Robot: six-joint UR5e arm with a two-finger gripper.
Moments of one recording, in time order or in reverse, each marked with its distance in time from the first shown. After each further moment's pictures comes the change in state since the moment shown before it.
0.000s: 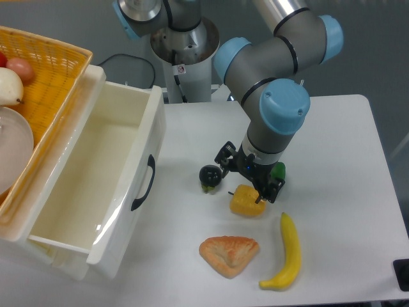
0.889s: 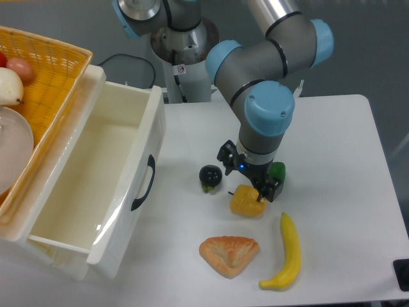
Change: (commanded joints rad) arm -0.038 0.011 -0.075 0.124 0.112 0.031
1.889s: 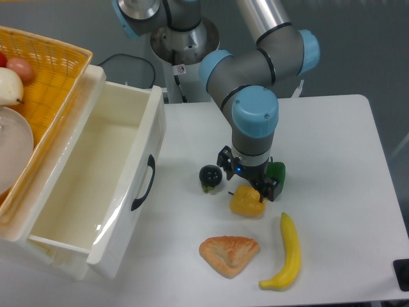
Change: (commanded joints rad) arm -0.008 0.002 -0.072 0.110 0.072 -0.023
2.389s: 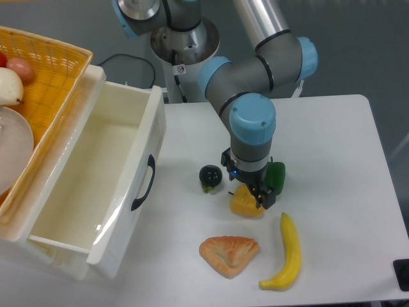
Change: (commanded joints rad) arm 0.012 -0.044 0.012 0.003 -0.021 0.333
